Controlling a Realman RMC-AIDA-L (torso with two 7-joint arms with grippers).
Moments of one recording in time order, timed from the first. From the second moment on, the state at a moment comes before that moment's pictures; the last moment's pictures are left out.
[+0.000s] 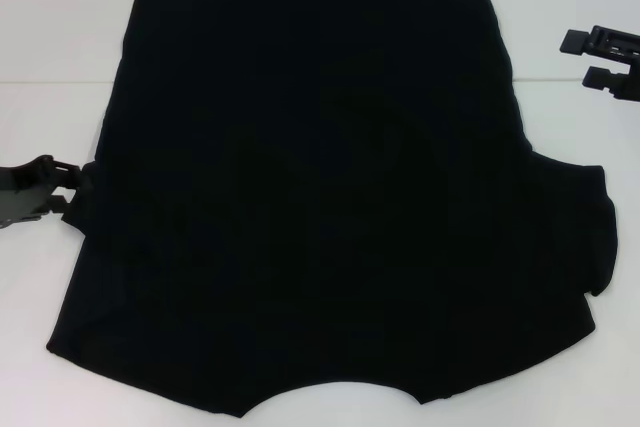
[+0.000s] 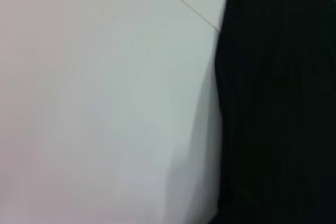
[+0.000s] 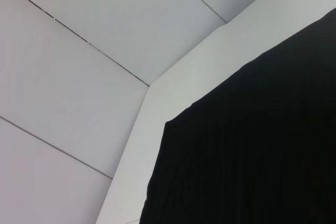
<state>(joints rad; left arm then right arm) -0.68 -1.97 0.40 0.67 2.62 1.12 -2.68 0.67 1.90 -0.52 -0.61 -1.99 -1.33 2.31</state>
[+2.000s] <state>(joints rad) -0.74 -1.99 0.41 0.56 2.49 1.16 -2.65 0.66 1.90 -0.51 -0.61 -1.99 -1.33 2.31</state>
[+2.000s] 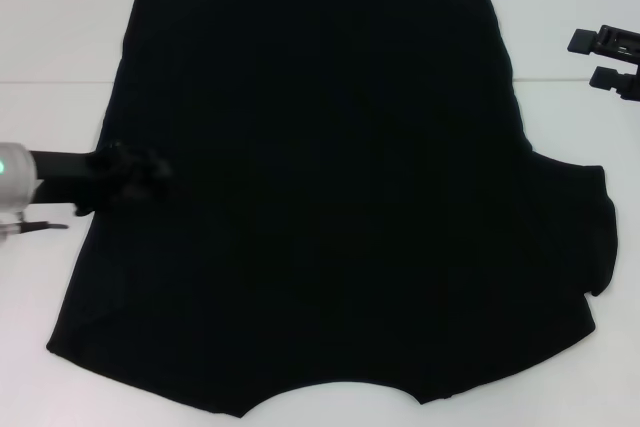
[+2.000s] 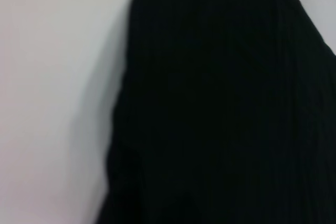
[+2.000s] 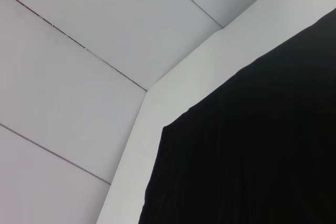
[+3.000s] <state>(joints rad) -0.70 -1.99 0.37 0.70 2.44 1.55 -2.18 0.64 1.89 -0.51 -0.61 -1.99 -1.36 2.31</state>
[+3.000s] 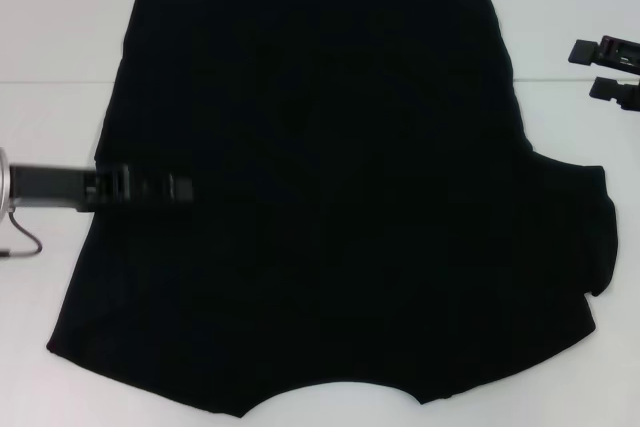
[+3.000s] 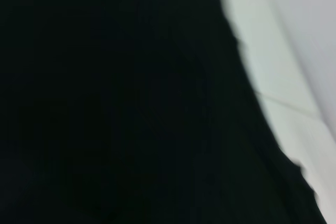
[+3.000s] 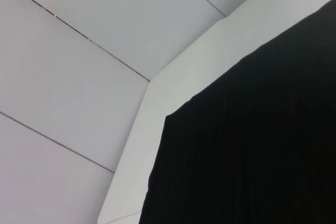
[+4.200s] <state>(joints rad) -0.57 -2.07 0.37 0.79 2.32 1.66 -1.59 0.56 1.77 -0.51 -0.68 -2.33 -1.64 2.51</state>
